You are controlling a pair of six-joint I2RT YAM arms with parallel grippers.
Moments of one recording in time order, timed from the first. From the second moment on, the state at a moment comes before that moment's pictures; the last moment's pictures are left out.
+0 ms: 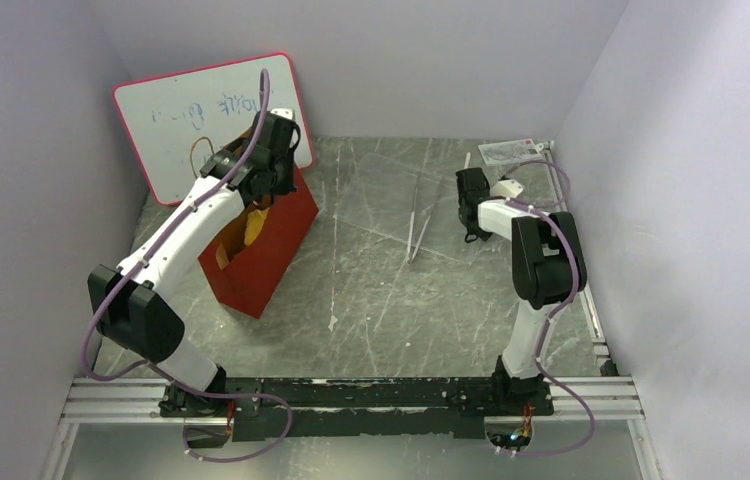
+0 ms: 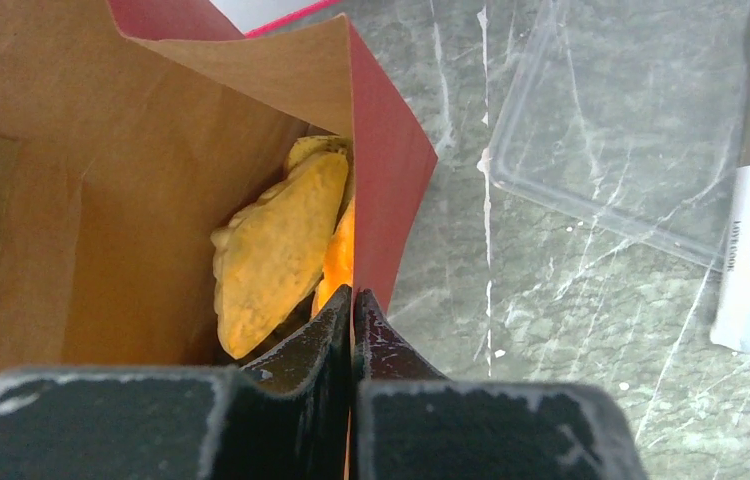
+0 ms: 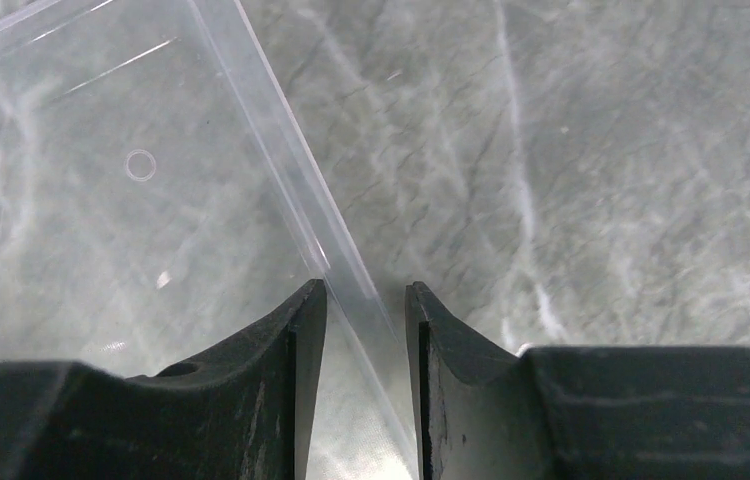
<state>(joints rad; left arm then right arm) -0.47 1.58 1.57 -0.76 -0.34 -0.30 0.18 1.93 1.15 -0.27 0.62 0.80</state>
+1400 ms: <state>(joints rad) -0.50 1.50 2.03 -0.80 -0.43 -0.33 0.32 1.80 1.33 -0.46 0.70 0.65</state>
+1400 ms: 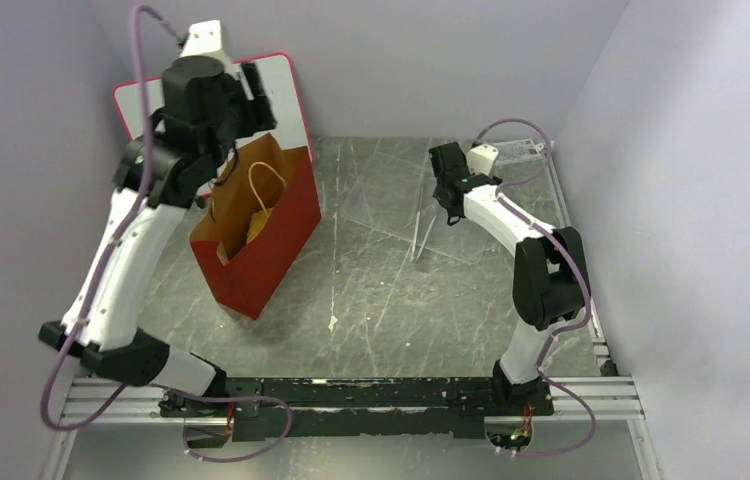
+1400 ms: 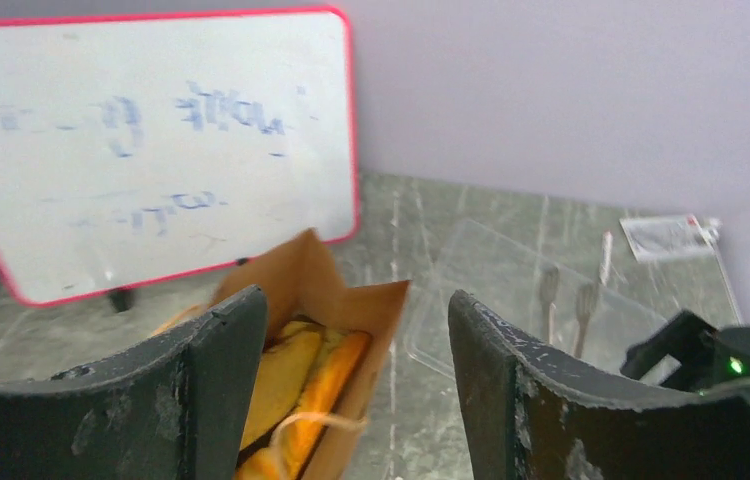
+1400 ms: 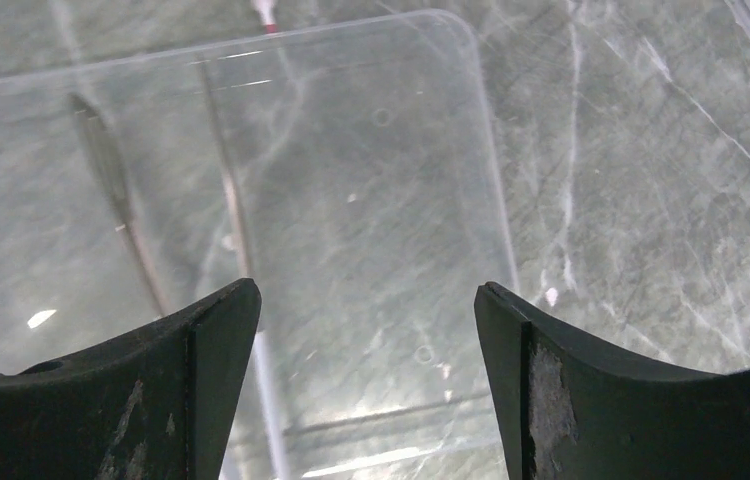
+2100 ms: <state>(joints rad) -0.11 1.22 1.60 -0.83 -0.36 -0.41 0.46 1.78 1.34 -0.42 0.67 0.62</state>
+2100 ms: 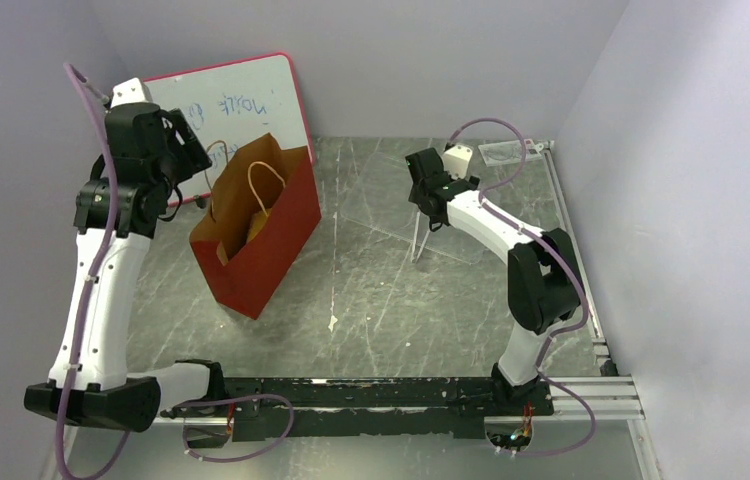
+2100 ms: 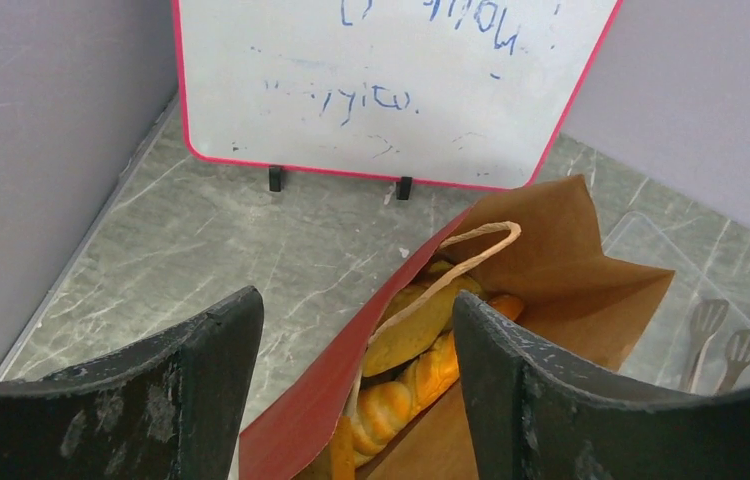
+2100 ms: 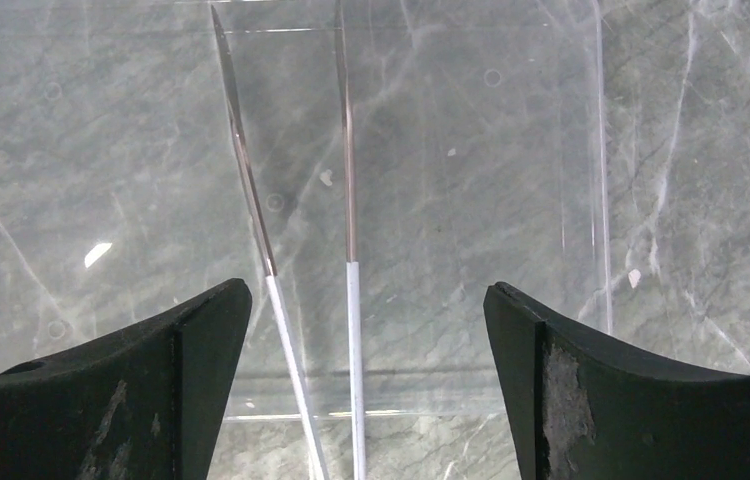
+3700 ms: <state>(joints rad) -0.64 2.06 2.34 -0.74 -0.36 -0.29 0.29 1.97 1.34 -0.22 0.51 0.54</state>
